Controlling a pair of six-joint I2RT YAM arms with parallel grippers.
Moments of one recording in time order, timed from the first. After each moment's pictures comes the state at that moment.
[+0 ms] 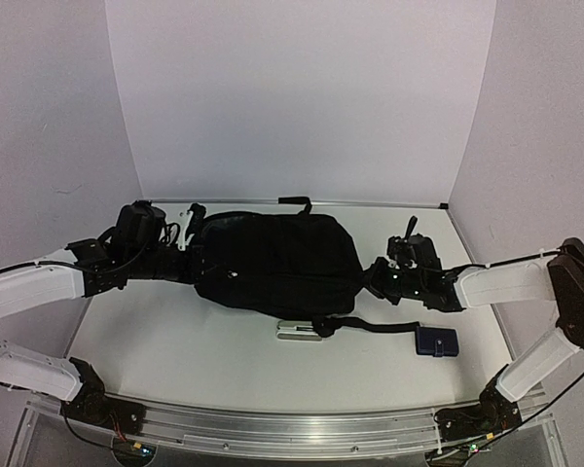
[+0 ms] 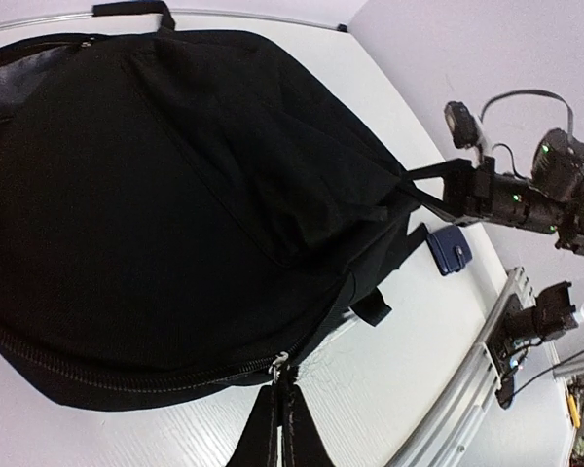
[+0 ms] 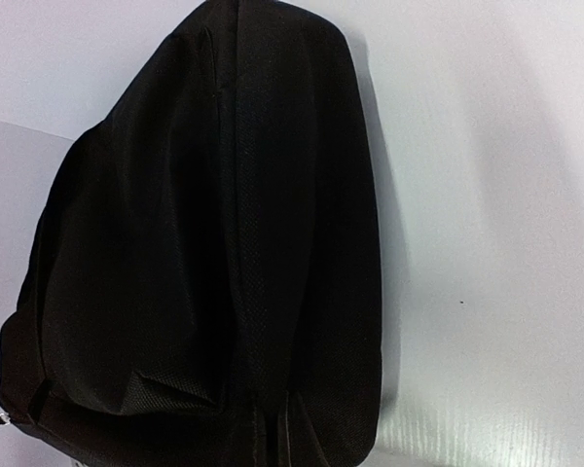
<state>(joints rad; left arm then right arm) -0.70 1.14 0.80 -0.20 0.23 -0.47 0.61 1.52 0.70 0.22 -0.01 0.95</state>
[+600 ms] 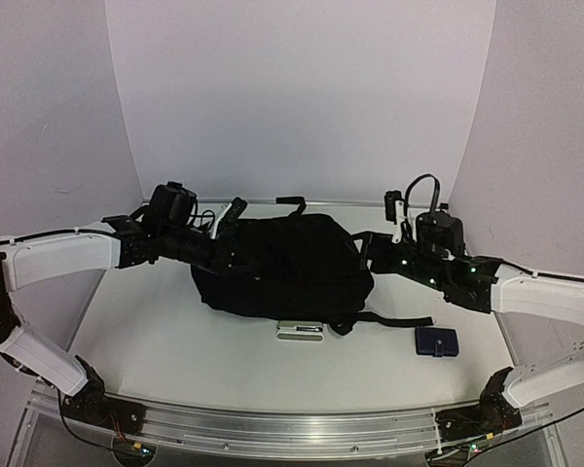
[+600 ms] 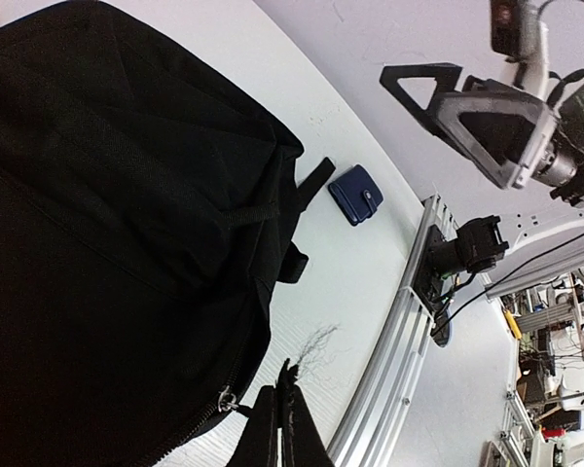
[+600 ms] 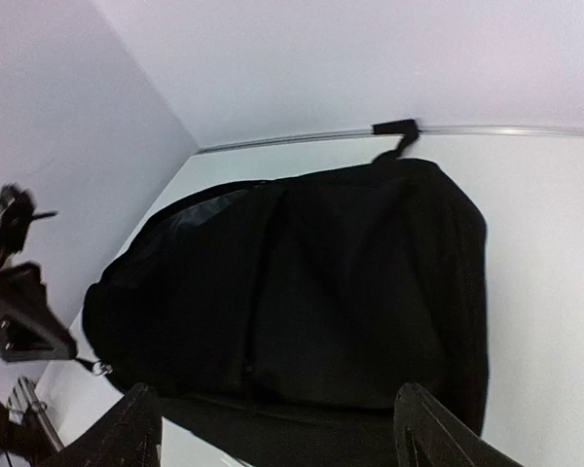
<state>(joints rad) -0.69 1.42 1.01 -0.17 0.63 -0.37 0.79 1.24 0.79 0.14 0.11 0.49</state>
